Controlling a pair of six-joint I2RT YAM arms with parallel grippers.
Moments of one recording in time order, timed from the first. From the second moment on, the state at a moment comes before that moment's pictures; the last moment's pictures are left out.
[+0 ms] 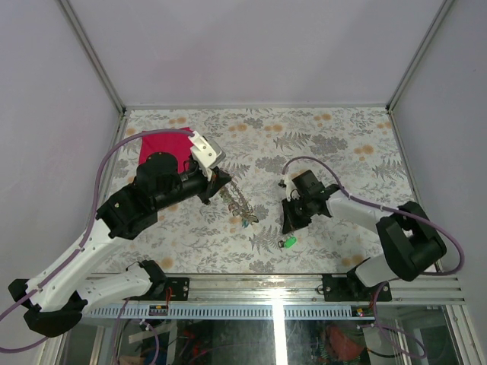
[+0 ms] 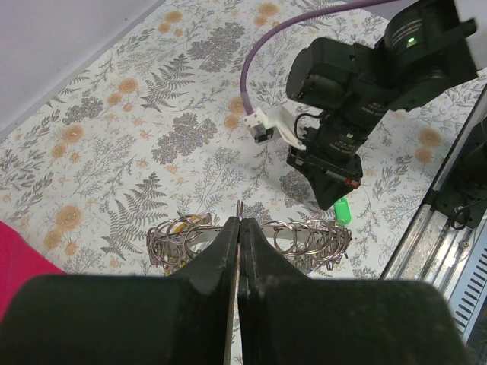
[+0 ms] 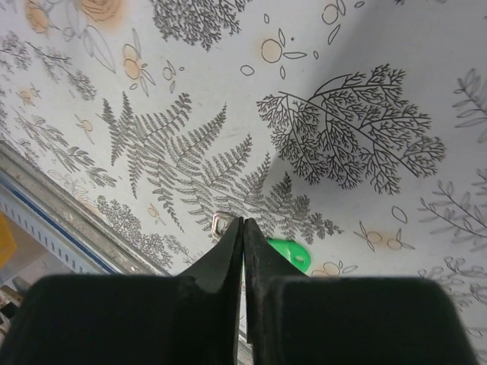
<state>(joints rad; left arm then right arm) -0.80 0.93 1.20 -0.54 0.13 0.05 0.57 1.50 0.73 -0.43 -0.42 0.28</state>
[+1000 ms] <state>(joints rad) -0.80 0.93 1.20 -0.54 0.14 0.04 0.73 1.36 0.71 -0.52 -0.19 0.32</state>
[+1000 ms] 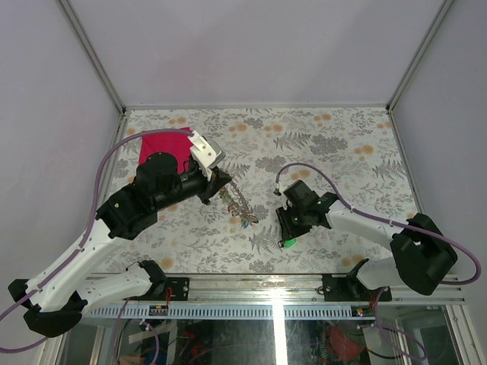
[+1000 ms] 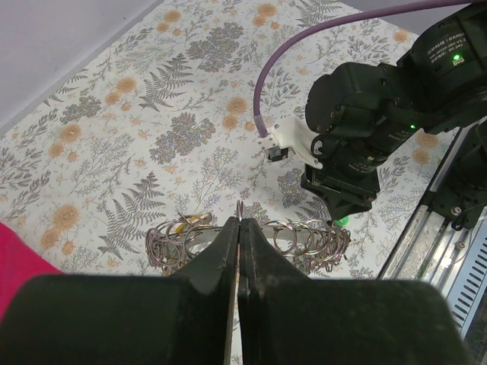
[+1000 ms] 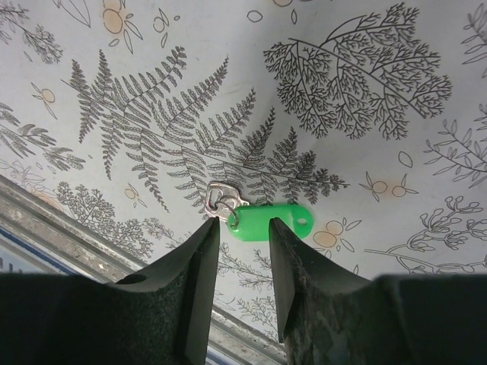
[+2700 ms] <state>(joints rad) -0.80 0.93 1.20 -0.54 0.14 0.04 0.88 1.48 0.77 -0.54 -0.11 0.34</state>
